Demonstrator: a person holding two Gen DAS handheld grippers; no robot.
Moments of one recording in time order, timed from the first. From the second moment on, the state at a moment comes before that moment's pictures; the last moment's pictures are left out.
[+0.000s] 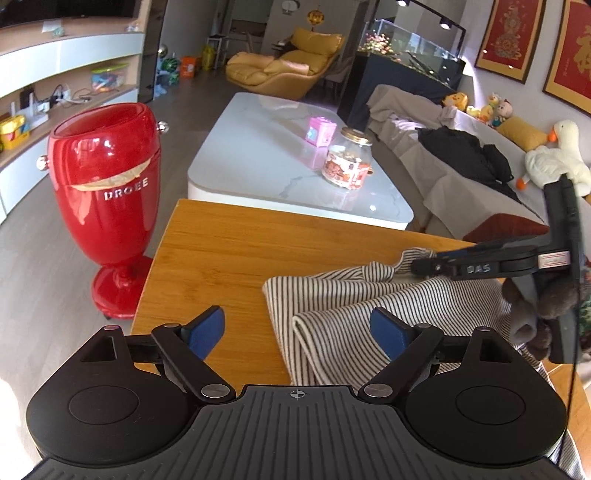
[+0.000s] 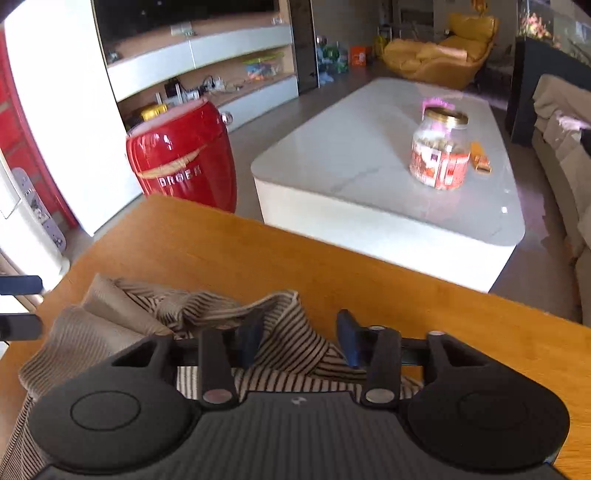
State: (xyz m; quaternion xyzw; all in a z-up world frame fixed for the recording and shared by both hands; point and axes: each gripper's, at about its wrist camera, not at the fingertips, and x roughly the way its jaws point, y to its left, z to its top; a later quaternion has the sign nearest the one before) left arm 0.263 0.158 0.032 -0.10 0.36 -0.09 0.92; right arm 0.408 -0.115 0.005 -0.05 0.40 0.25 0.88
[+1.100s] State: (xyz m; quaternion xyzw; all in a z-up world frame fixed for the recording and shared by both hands) left arm 0.136 0.095 0.031 -0.03 0.42 -0.15 0.89; right arm 0.114 -0.239 0.079 -0.01 0.32 0.24 0.91
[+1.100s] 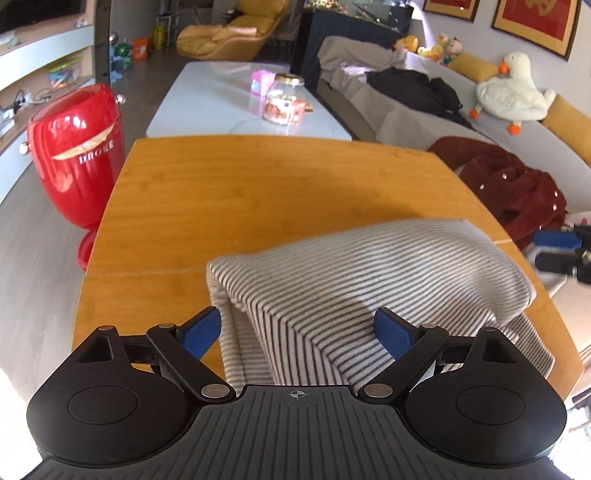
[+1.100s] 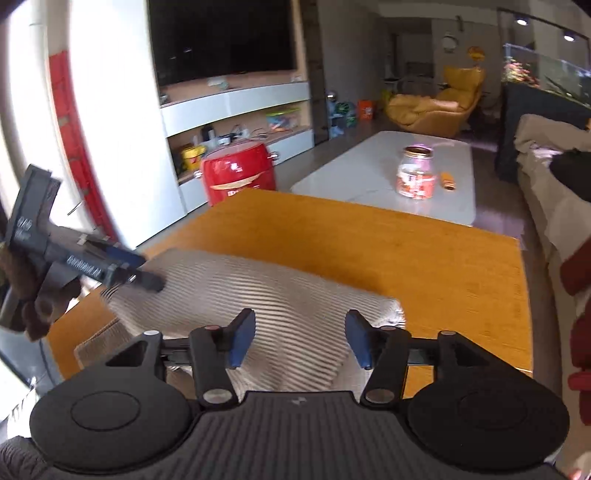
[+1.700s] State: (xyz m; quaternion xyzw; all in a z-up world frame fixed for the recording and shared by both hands) left arm 0.226 0.096 0.017 -0.09 0.40 -0.17 0.89; right arm 0.244 -0.214 0.018 0.05 0.36 0.22 0.91
